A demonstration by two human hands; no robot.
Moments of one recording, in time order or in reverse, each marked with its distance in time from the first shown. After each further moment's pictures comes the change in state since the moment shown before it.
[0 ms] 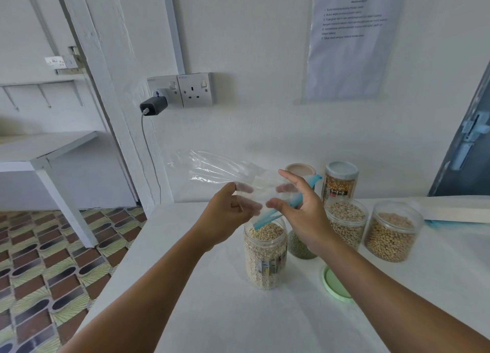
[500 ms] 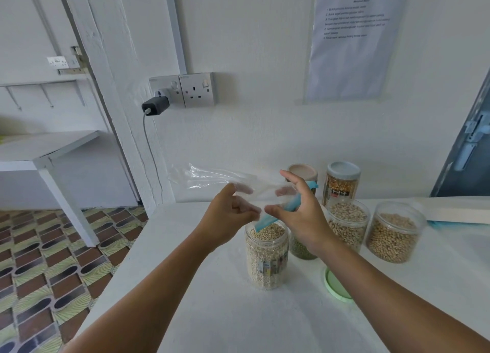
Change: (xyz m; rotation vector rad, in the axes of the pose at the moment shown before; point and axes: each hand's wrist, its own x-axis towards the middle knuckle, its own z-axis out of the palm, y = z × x) left_hand -0.001 -0.005 0.003 0.021 0.045 0.014; right_hand 0.004 0.014 0.003 -0.041 -0.034 0.001
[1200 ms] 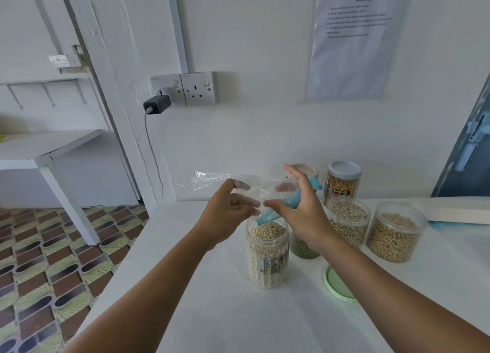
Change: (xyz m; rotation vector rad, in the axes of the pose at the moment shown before) left_hand 0.001 0.002 -0.003 -0.039 0.015 -0.023; right_hand 0.001 -0.010 0.001 -0.036 0.007 -0.014
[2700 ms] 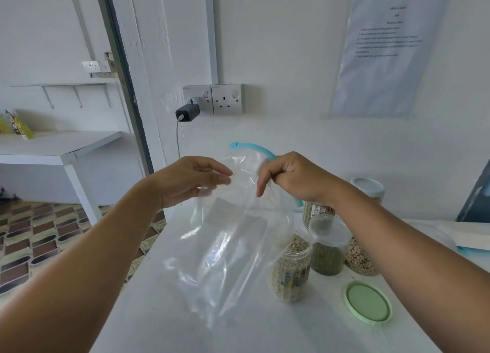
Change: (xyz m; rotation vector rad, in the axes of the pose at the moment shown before) left_hand 0.013 0.057 -0.146 -0.108 -0.196 -0.160; right_hand 0.064 -0.109 0.029 -0.340 -0.587 -0.222
